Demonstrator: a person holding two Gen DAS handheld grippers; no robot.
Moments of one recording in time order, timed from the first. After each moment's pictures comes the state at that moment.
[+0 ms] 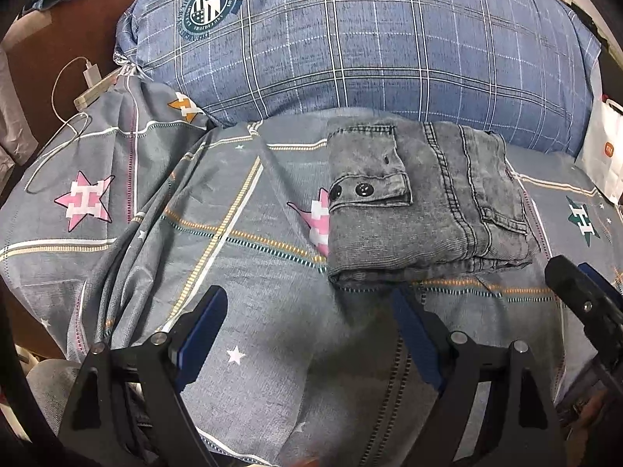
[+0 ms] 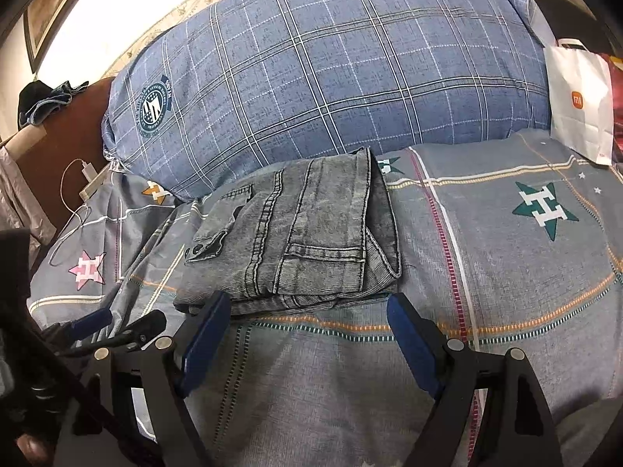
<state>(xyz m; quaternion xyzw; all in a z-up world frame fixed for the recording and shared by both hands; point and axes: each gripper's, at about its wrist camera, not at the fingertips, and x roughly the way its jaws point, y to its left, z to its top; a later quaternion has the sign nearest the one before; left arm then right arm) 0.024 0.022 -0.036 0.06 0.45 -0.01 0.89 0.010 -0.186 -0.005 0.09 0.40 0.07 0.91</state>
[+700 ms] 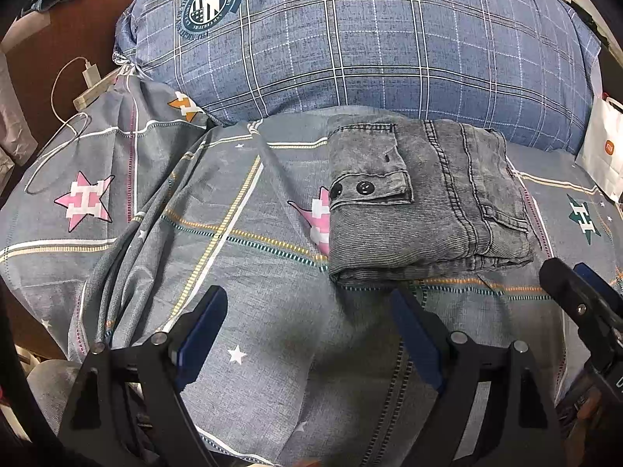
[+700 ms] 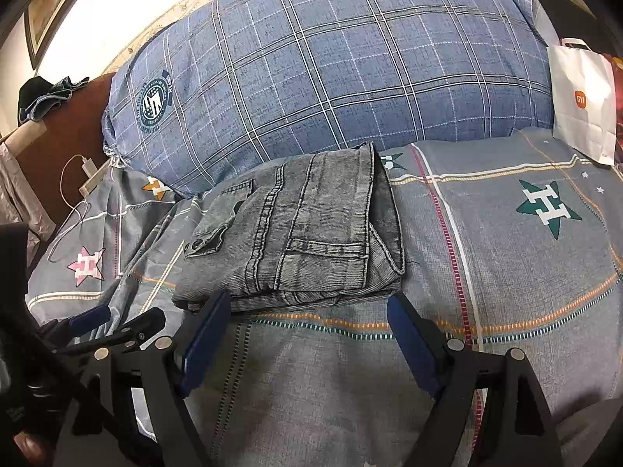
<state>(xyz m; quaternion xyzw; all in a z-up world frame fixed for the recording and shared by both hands) 0.025 0.022 -0.036 0.06 0.45 -0.01 0.89 0.013 -0.185 -0.009 0.09 0.41 0.07 0.91</state>
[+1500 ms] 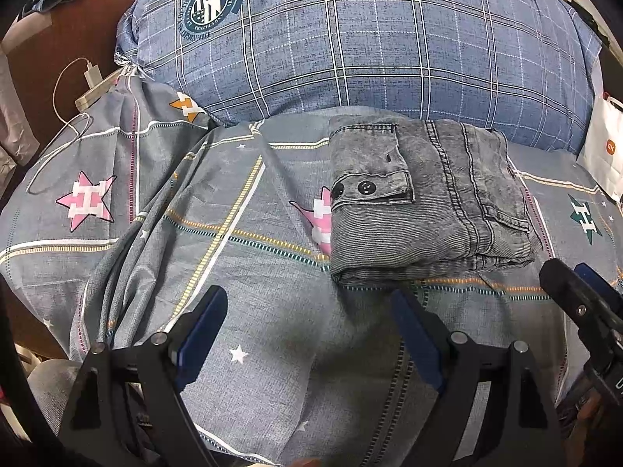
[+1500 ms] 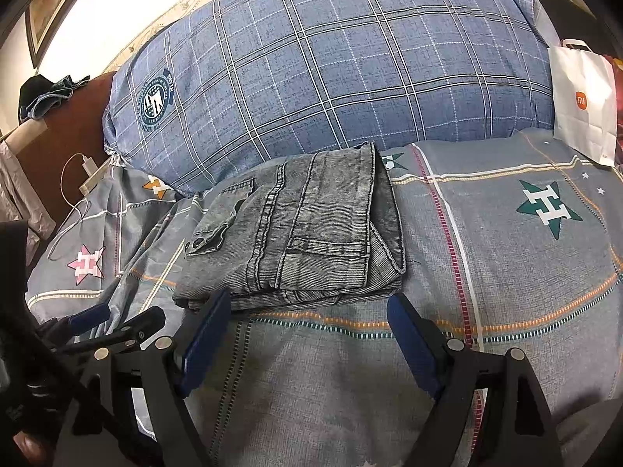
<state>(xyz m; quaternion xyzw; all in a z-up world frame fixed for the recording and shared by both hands) 0.025 0.023 -0.037 0.06 0.45 -0.01 0.89 0.013 -0.186 -0.009 0.09 0.41 0.07 0.91</state>
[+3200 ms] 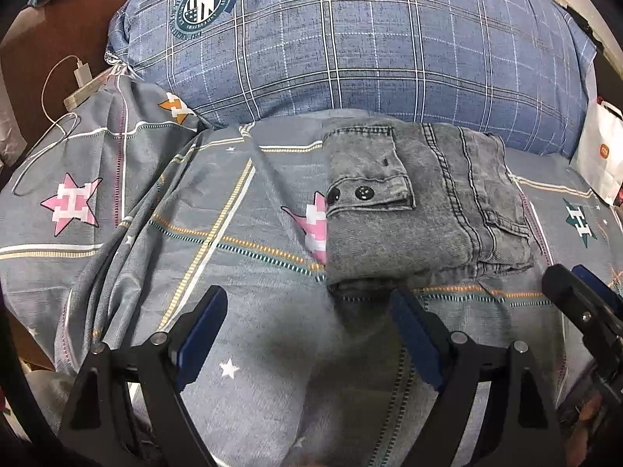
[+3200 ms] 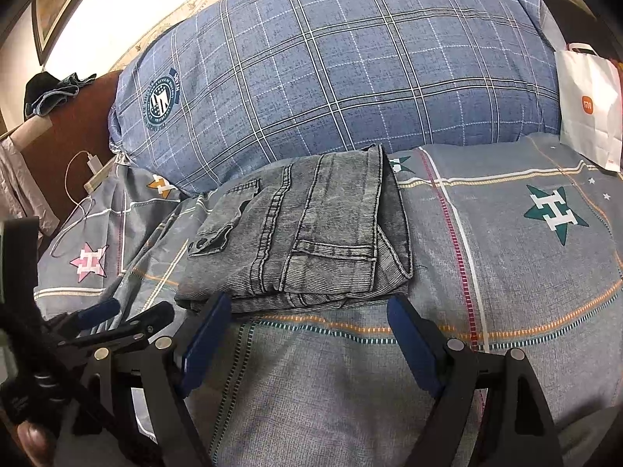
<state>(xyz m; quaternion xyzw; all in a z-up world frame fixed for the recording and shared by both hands) 0.033 0.030 -0.044 0.05 0.44 -0.03 0.90 0.014 -0.185 -0.013 0.09 0.40 0.08 0.91</state>
